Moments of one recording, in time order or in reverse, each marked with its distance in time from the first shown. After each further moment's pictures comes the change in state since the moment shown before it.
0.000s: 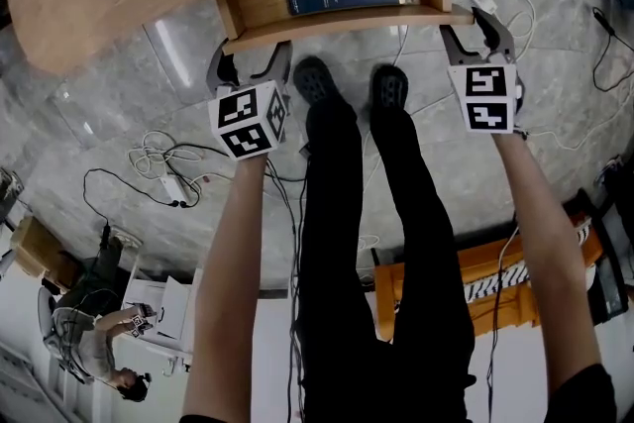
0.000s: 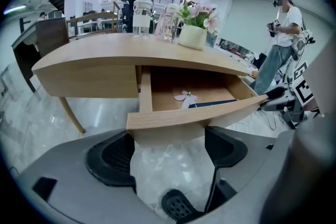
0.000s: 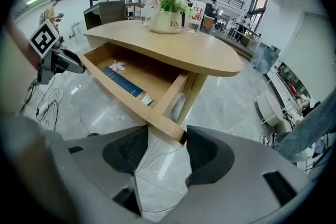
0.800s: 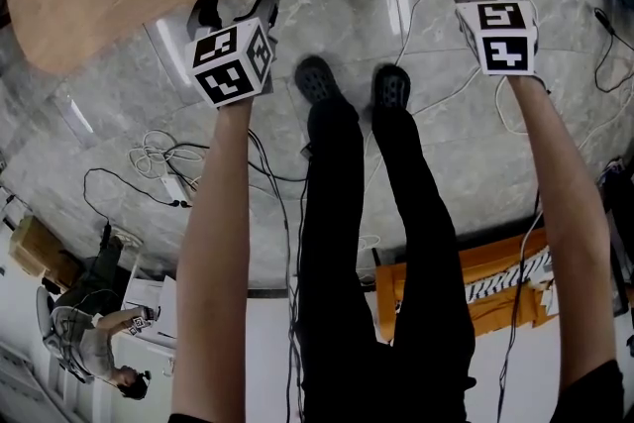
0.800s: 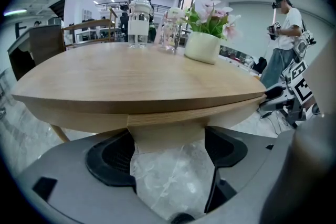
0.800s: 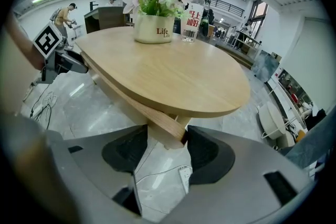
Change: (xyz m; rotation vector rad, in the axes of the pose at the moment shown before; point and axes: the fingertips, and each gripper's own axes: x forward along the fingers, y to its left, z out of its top) left arm 0.050 0.021 0.082 0.028 -0.097 0.002; right arm 0.044 -0.050 0.073 -0.029 -0.087 -0.011
